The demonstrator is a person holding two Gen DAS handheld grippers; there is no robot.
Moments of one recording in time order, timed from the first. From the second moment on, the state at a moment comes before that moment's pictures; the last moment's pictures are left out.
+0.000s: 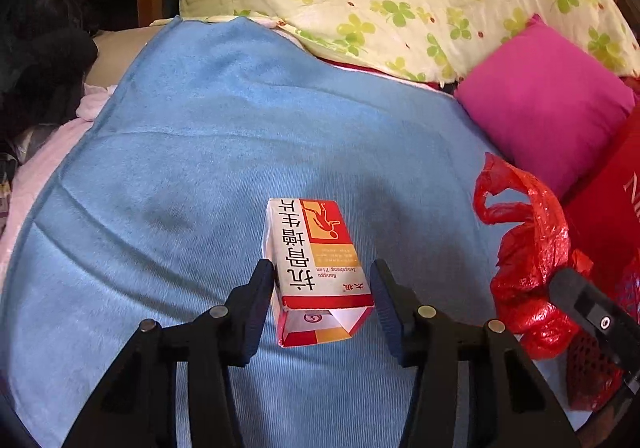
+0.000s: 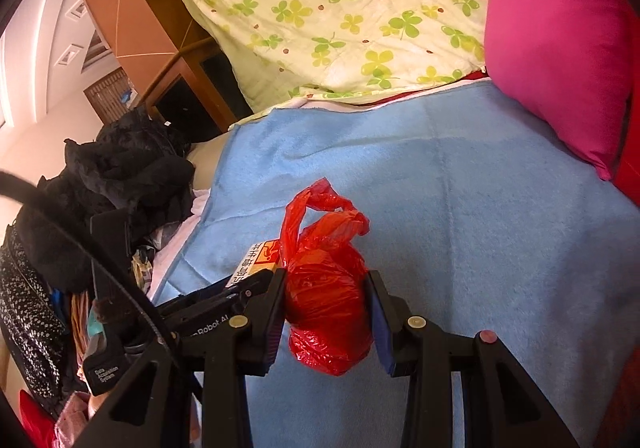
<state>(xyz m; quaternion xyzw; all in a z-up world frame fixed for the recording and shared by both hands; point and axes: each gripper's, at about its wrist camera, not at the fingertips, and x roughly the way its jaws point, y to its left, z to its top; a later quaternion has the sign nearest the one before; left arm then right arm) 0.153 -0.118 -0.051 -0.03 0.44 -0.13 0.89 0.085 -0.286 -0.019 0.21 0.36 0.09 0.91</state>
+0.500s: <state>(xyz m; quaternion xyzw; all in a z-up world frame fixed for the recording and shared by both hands) 0.075 -0.110 -0.029 0.00 0.48 -0.22 0.85 0.022 -0.291 -0.045 0.22 0.43 0.06 0.87</state>
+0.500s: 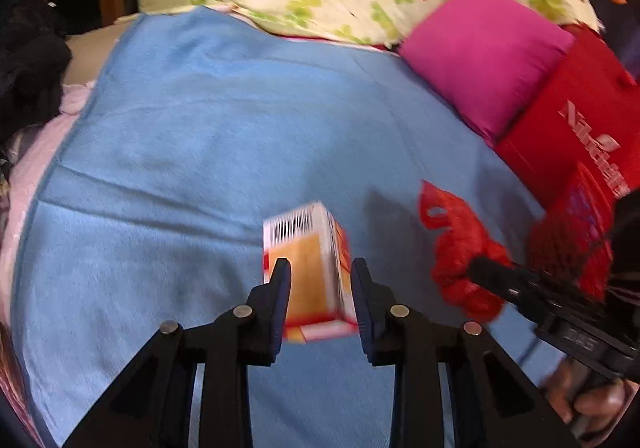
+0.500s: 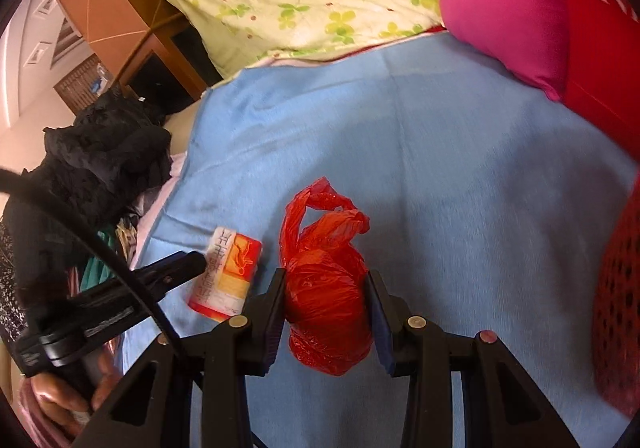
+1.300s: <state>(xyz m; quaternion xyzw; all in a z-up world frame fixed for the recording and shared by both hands) 0.073 -0.130 -0.056 0.02 0.48 -0.23 0.85 0.019 -0.285 -0.072 0.22 0.48 0.04 0.85</state>
